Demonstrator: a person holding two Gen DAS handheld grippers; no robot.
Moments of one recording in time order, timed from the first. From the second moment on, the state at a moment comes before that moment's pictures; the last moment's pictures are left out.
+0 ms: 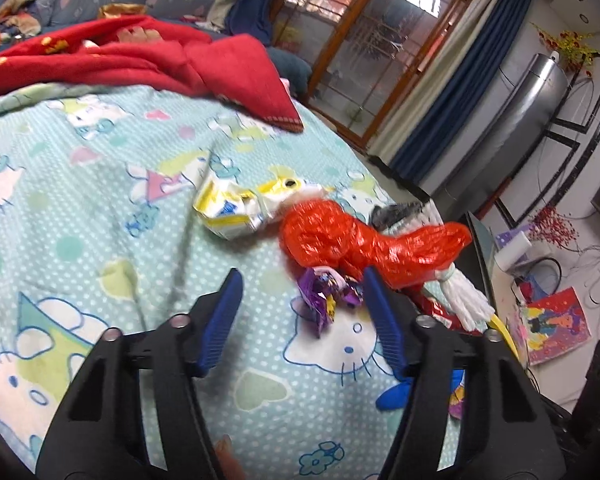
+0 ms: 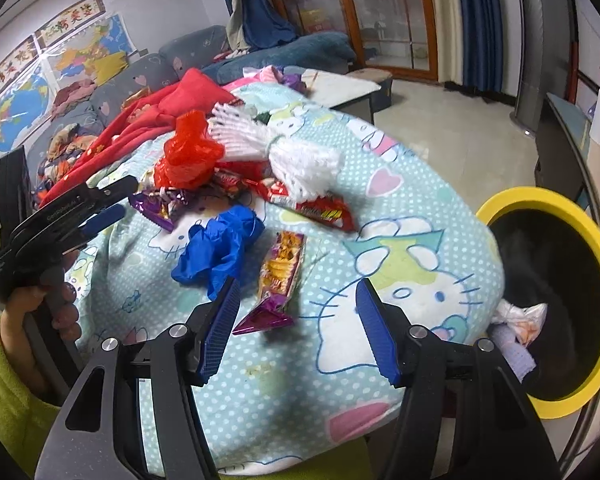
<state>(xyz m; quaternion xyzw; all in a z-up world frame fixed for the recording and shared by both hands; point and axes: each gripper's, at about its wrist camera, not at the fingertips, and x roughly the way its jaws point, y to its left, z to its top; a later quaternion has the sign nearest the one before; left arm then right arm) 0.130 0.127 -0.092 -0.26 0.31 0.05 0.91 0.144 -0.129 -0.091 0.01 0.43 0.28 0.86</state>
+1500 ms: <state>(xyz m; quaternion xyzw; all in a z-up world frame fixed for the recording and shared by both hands) 0.103 0.063 -0.056 -0.20 0.32 -0.07 0.92 0.137 -0.159 -0.067 0.03 0.41 0.30 0.86</state>
